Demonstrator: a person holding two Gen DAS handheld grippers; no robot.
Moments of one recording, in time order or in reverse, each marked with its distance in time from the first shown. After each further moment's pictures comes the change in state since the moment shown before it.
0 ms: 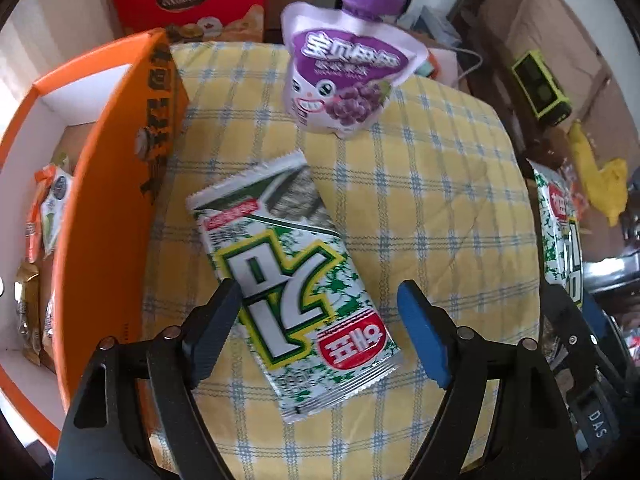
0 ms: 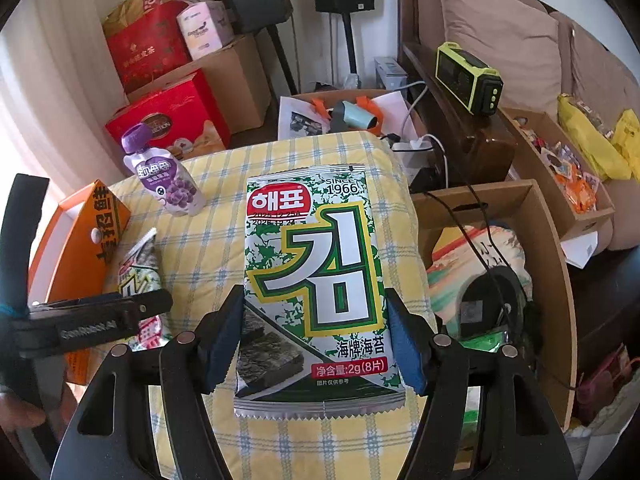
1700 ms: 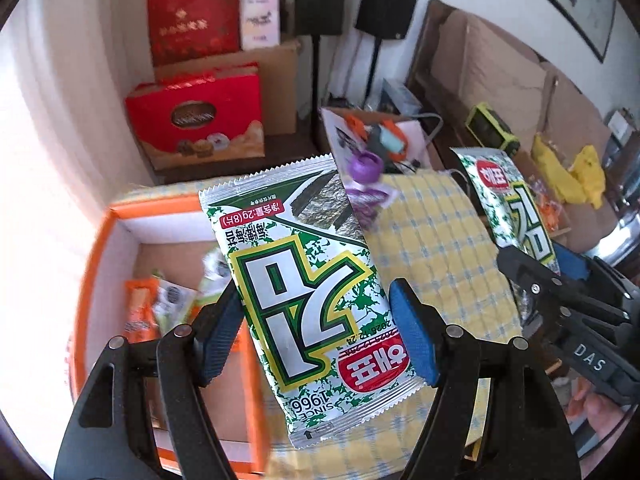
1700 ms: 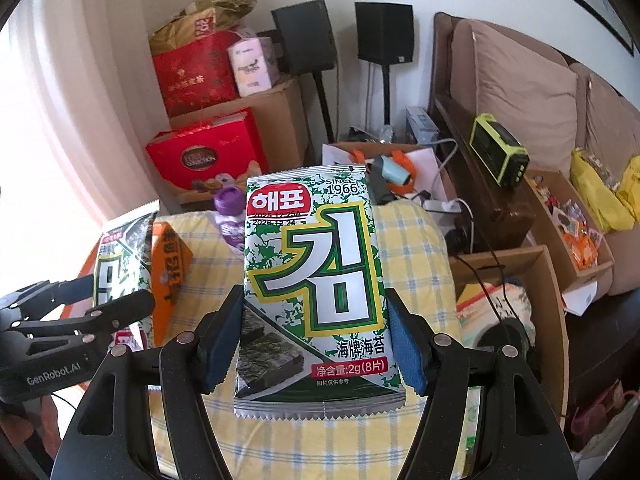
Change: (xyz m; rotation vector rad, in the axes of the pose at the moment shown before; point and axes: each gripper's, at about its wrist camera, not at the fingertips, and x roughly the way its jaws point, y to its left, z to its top) left arm -0.121 0.032 0.015 0.186 -0.295 -0.016; right arm -0.052 0.083 0.040 -0.091 -0.122 0.035
